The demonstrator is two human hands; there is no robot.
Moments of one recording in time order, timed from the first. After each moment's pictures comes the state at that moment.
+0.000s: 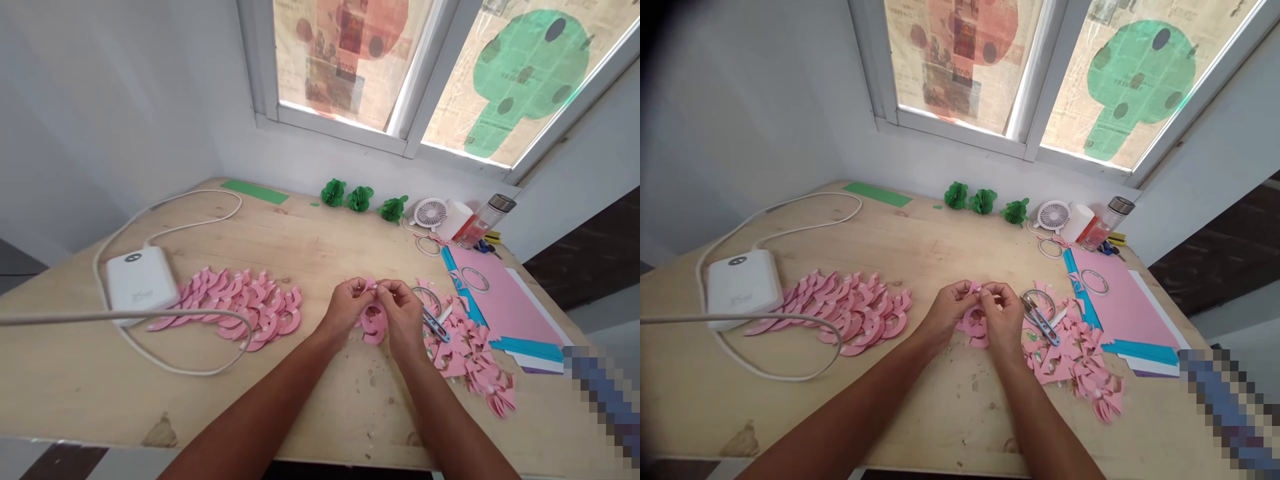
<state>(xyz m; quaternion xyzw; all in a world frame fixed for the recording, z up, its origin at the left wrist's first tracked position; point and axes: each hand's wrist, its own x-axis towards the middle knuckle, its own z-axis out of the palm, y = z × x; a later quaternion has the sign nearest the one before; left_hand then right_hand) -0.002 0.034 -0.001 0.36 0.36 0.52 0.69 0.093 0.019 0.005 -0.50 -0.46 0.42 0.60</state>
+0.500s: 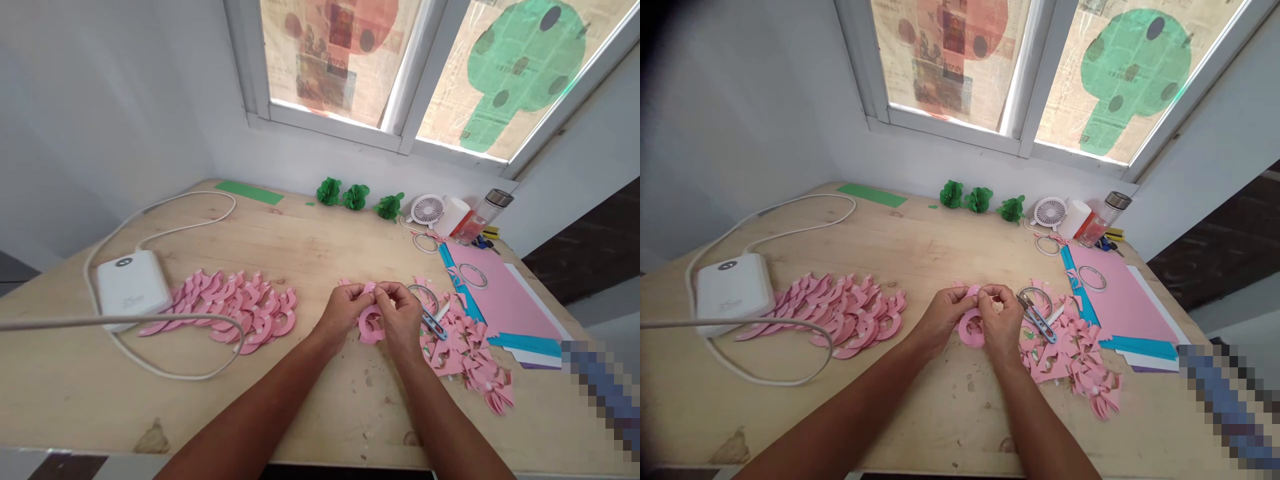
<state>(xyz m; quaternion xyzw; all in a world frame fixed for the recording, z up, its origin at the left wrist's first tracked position) 0.000 0.029 0.003 0.36 0.38 0.48 0.71 0.104 0.022 -0.005 -0.58 -0.51 0.28 0.57</state>
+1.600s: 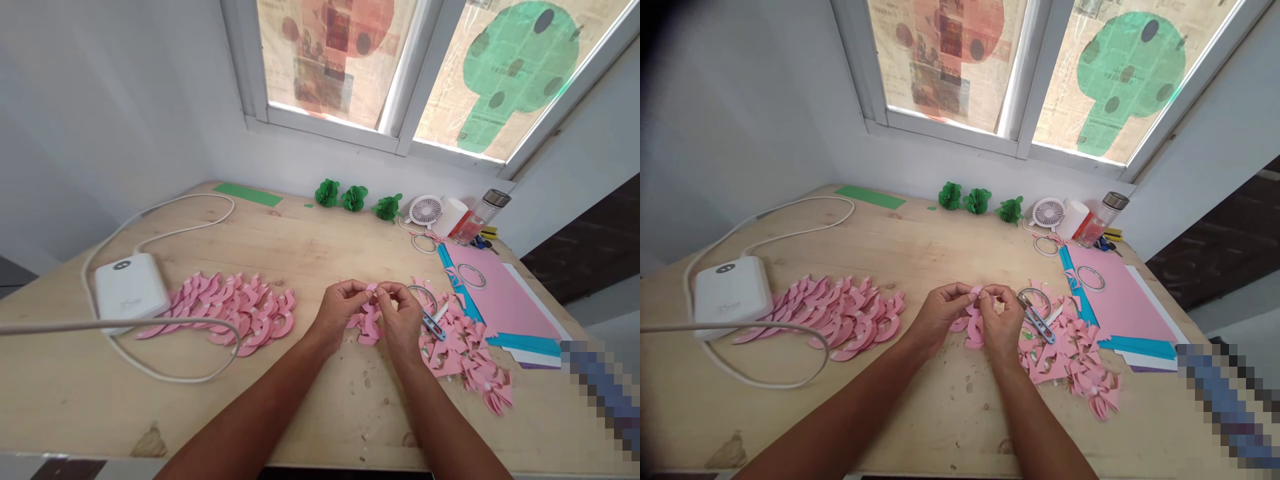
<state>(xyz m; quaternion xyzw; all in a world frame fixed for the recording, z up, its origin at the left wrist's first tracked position) -0.004 0.028 0.013 0.34 0.36 0.51 0.70 0.106 0.019 -0.002 -0.58 -0.53 0.24 0.57</state>
